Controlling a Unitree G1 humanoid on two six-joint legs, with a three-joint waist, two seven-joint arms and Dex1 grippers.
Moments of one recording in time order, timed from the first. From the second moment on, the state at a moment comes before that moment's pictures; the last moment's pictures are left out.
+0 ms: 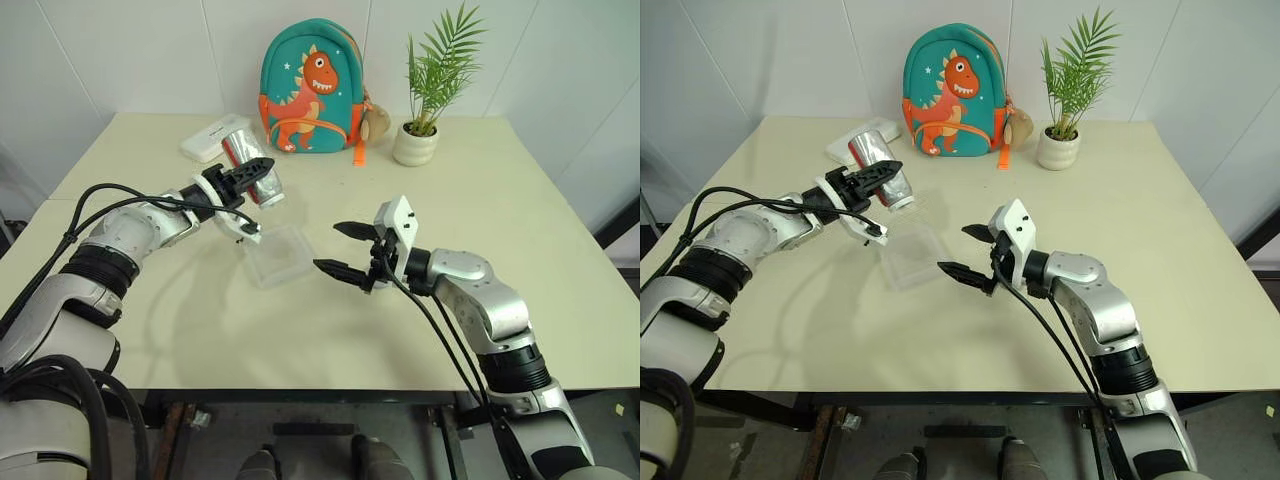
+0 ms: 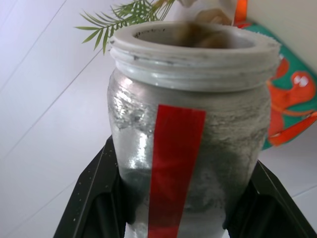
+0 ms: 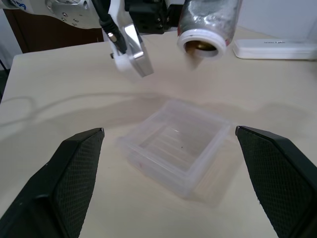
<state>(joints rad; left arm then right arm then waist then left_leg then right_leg) -1.21 0.82 -0.70 0.79 1.39 -0.37 0.70 -0.67 -0.35 0.11 -0.05 0.38 0.48 0.83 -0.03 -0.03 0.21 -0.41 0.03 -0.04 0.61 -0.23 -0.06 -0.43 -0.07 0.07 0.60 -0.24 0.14</state>
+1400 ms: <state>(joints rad) -0.81 0.63 0.43 1.01 -0.29 -0.08 -0.46 -0.63 -0.36 0.11 -0.05 0.34 0.36 0.87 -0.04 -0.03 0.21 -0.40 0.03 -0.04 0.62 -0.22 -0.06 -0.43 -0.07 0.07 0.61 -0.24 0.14</state>
